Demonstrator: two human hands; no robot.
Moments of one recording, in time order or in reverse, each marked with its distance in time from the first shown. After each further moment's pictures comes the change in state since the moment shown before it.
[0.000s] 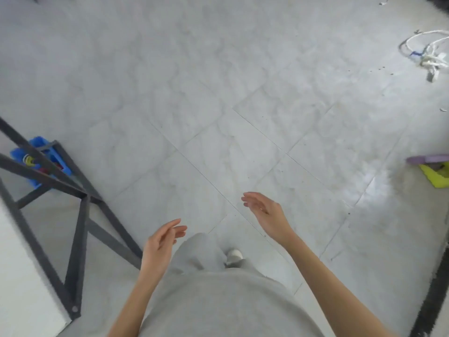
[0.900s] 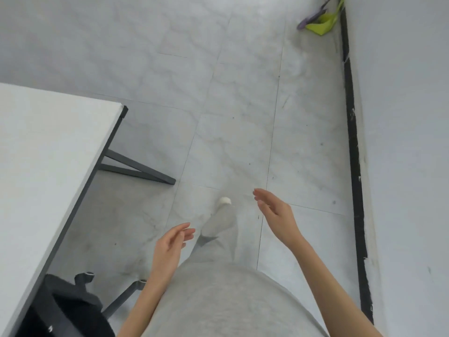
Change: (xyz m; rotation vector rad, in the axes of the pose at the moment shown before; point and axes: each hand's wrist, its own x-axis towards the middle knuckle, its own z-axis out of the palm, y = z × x) left_hand -0.486 -0.337 -0.336 0.234 -0.524 0.067; right_hand -0.666 0.157 0.440 0.219 0.564 0.186
